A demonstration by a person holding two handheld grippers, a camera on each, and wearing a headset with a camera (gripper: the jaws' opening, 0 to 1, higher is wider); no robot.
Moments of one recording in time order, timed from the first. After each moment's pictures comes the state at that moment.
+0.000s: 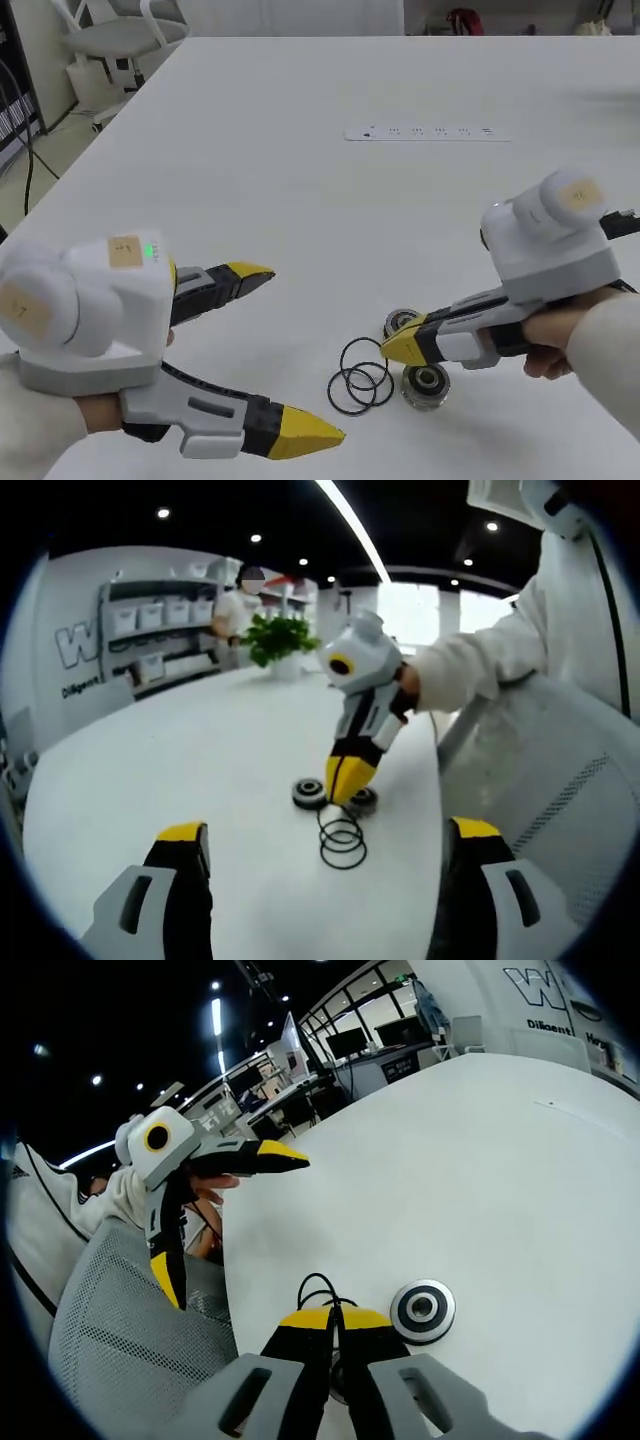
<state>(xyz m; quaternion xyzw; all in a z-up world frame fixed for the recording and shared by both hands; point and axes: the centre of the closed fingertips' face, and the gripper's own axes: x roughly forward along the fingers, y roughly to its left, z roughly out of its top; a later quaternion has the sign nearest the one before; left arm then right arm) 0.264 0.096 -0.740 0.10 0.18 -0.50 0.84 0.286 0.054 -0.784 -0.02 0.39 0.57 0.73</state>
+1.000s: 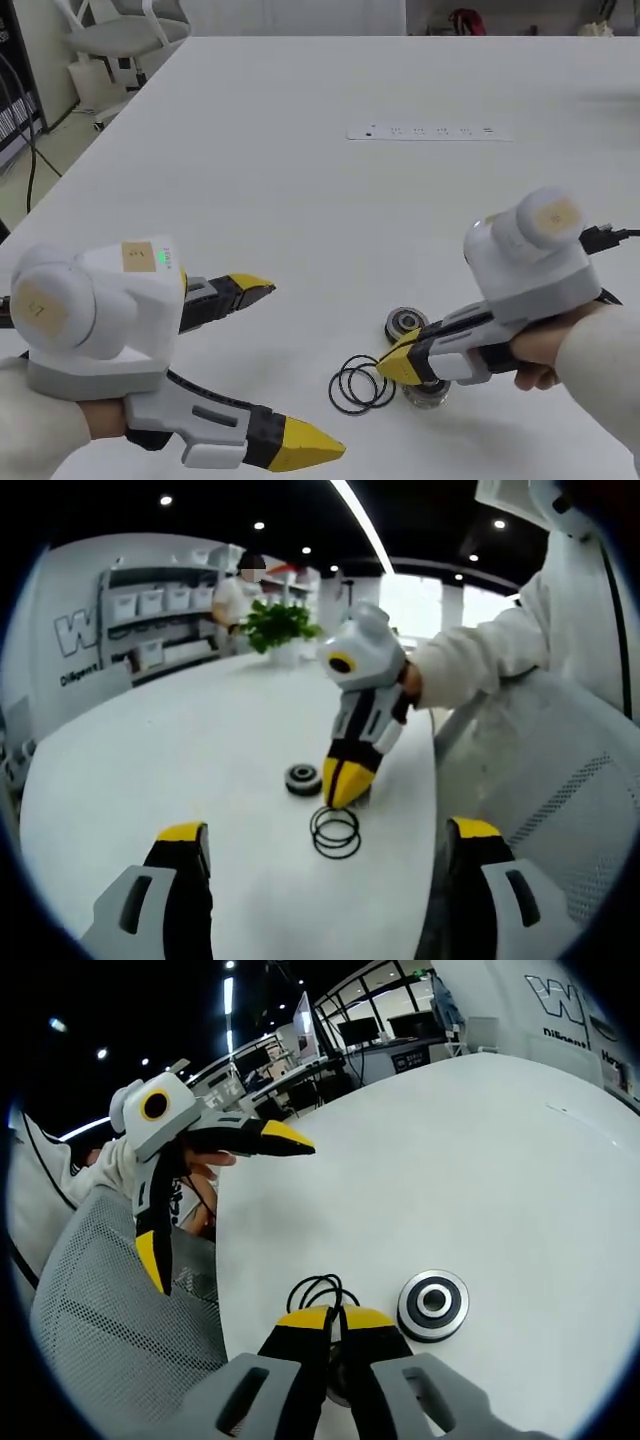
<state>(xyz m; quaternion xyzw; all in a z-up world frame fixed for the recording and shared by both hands) 0.258 0.096 -0.747 0.10 0.20 -0.50 0.84 0.283 0.056 -0.801 -0.07 0.38 0.58 0.72</state>
